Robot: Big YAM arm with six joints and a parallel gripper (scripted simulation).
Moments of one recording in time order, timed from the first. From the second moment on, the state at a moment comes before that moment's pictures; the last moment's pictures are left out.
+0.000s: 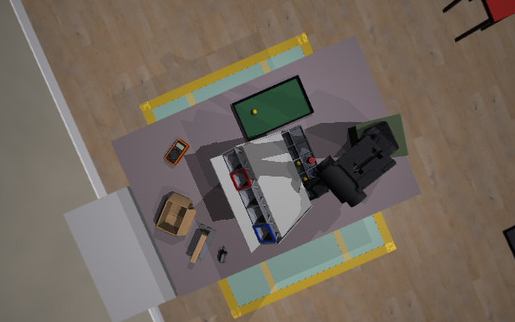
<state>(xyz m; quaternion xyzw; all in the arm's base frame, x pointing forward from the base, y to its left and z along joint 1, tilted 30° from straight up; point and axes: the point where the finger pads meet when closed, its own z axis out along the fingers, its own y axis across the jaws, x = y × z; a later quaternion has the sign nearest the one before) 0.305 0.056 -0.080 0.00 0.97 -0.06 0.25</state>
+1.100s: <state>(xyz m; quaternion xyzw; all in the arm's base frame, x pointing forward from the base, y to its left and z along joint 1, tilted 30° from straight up) 0.269 0.063 -0.015 0.01 0.97 -0.05 0.25</state>
